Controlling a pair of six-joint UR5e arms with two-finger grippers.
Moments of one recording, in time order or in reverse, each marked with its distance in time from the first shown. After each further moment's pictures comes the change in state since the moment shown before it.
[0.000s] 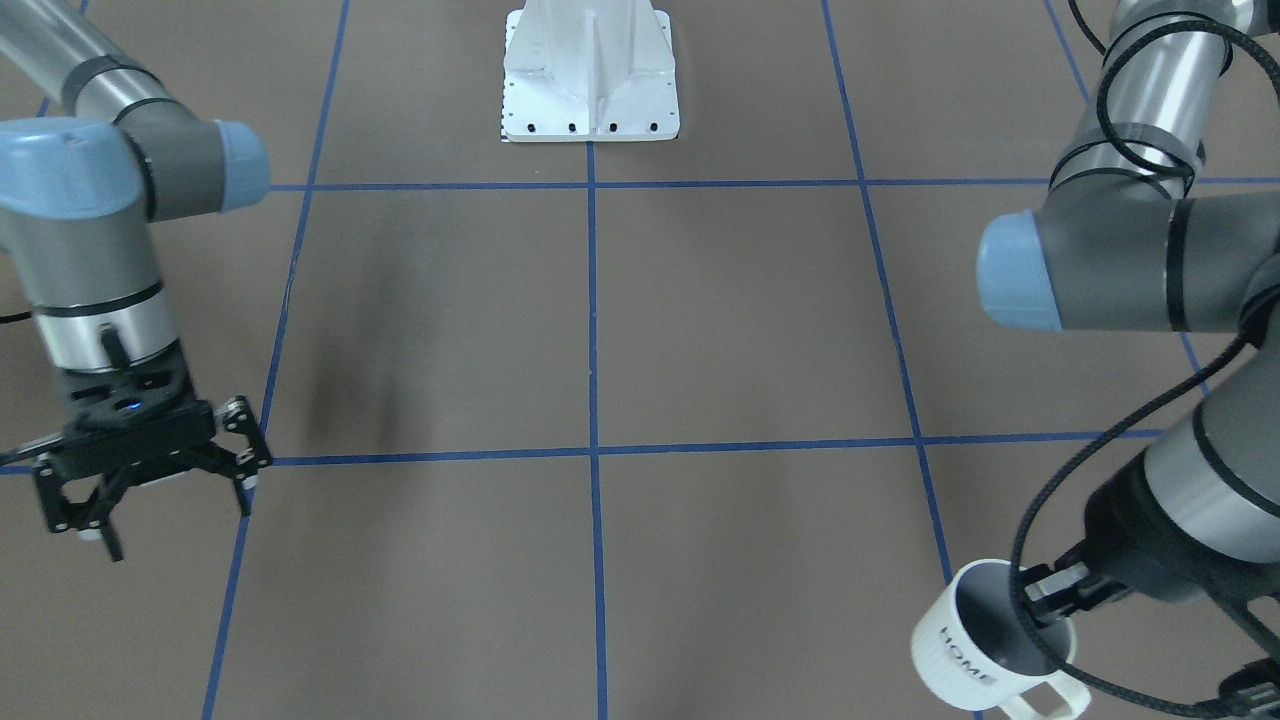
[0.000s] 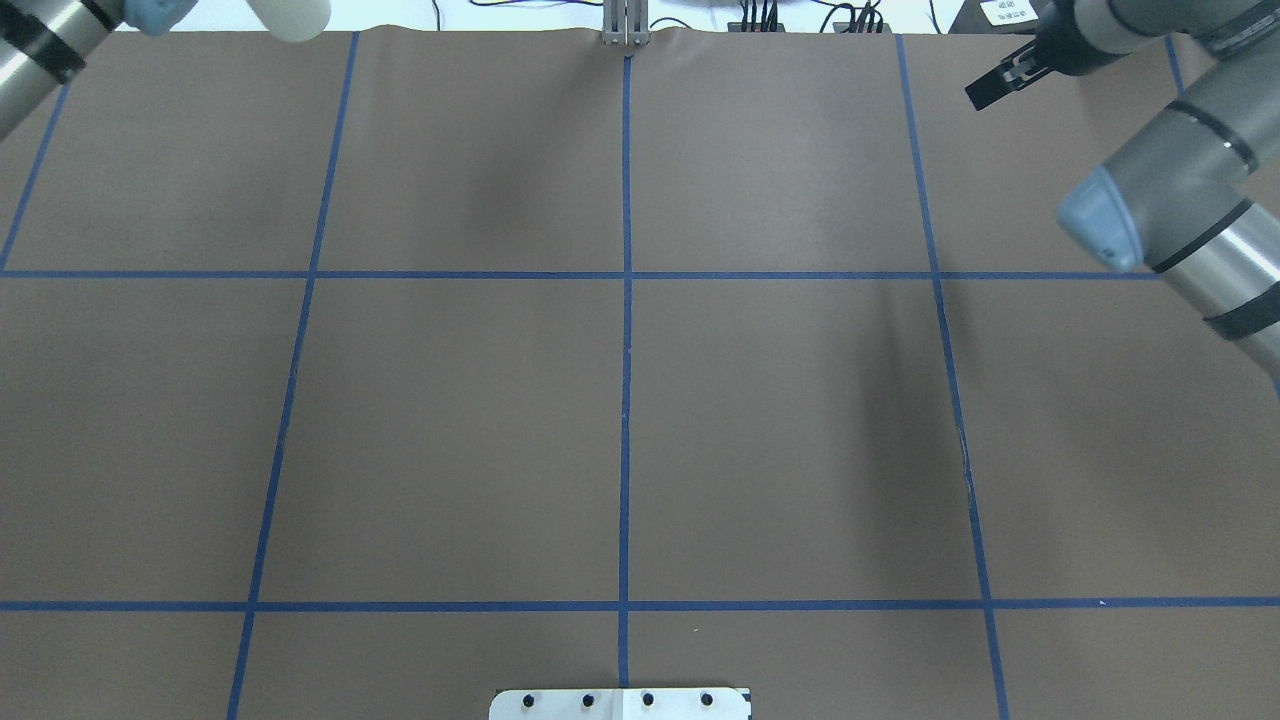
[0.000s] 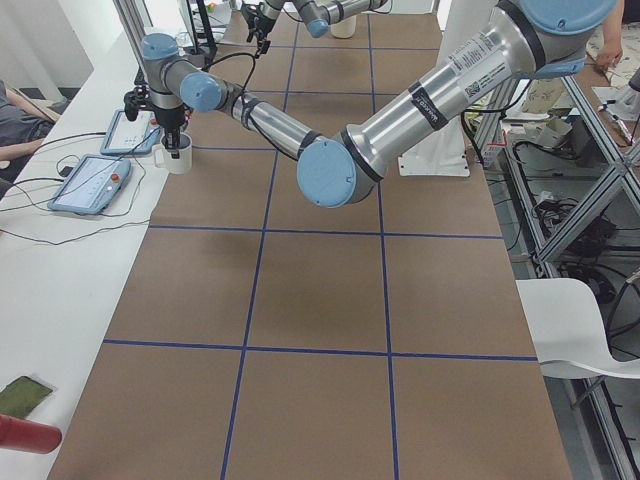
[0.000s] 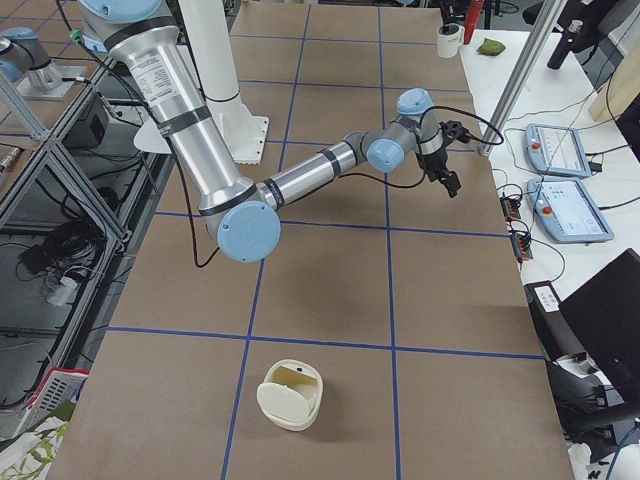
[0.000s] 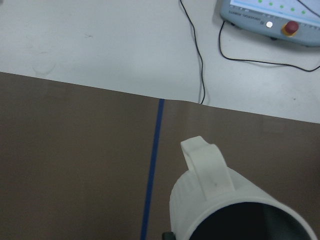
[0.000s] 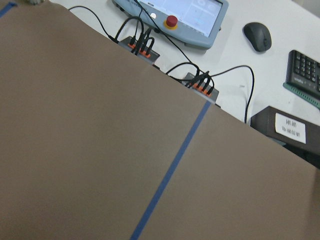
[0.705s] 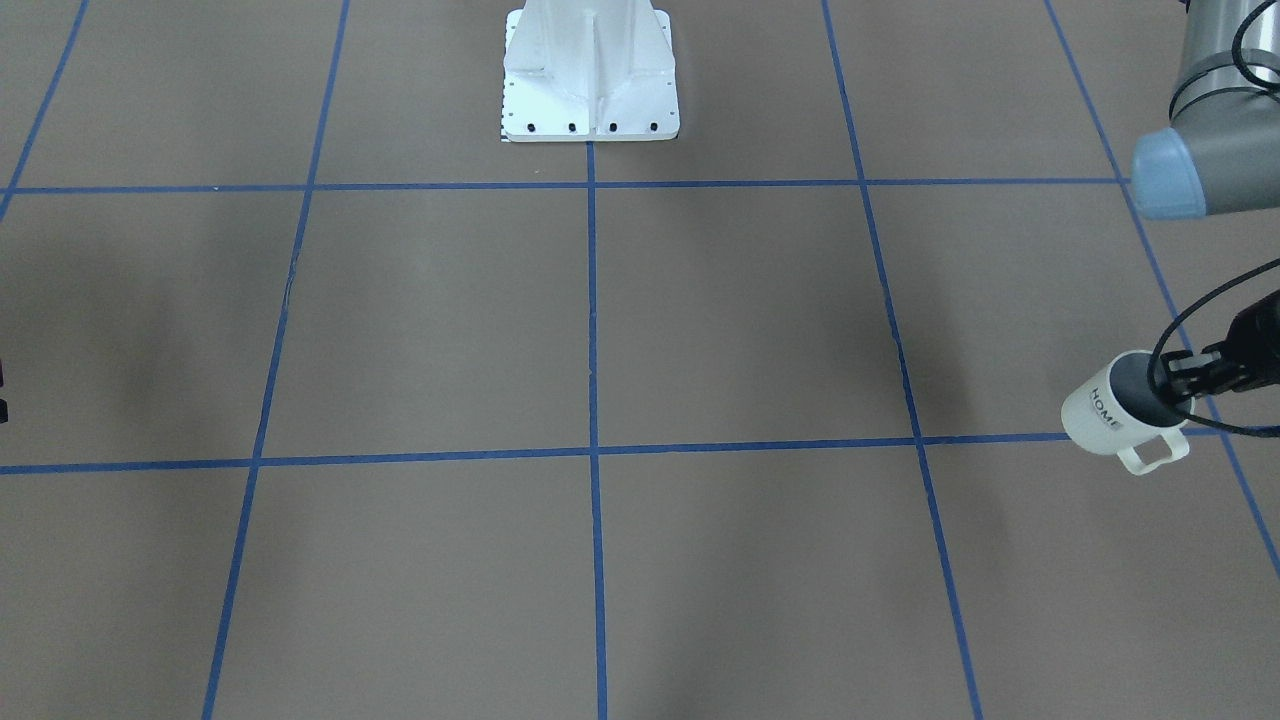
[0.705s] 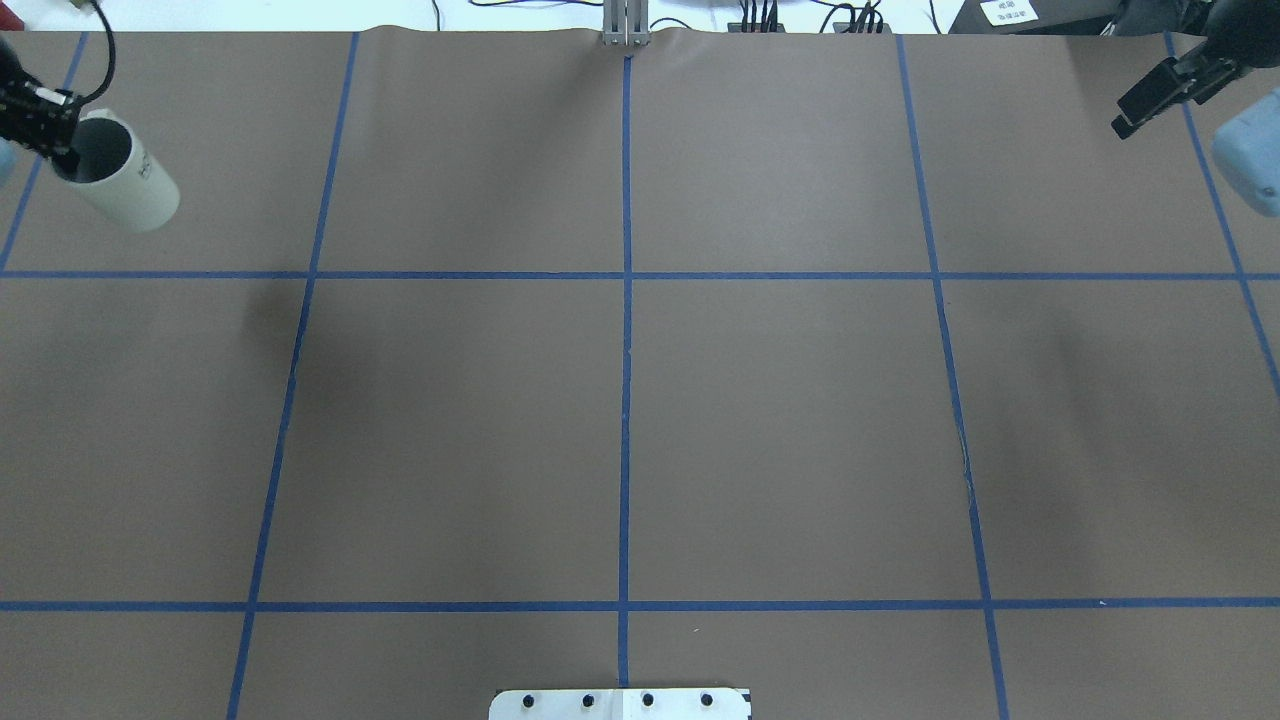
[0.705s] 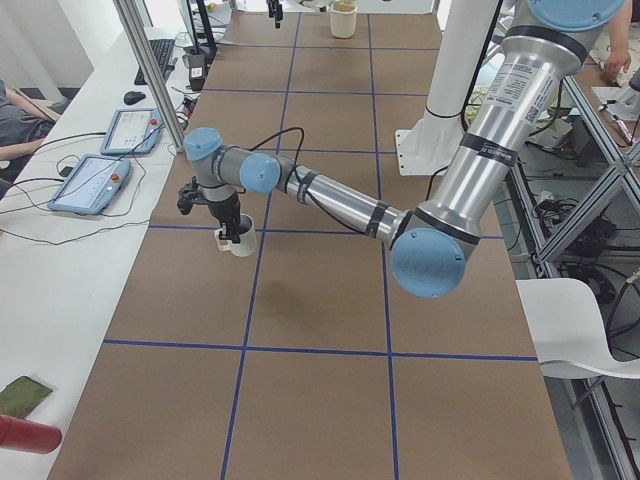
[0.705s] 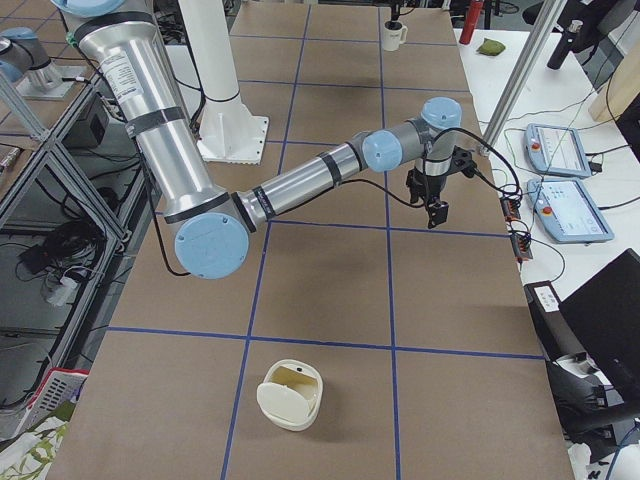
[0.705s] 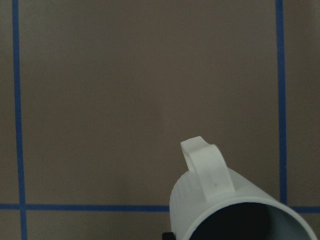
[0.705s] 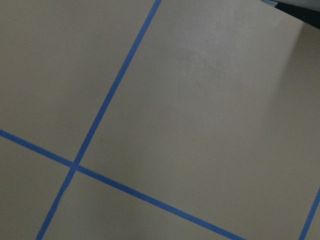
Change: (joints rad) left arm -0.020 0.488 -0.411 0.166 -0.120 0.250; right arm 0.144 -0.103 0.151 -0.417 0.225 -0.195
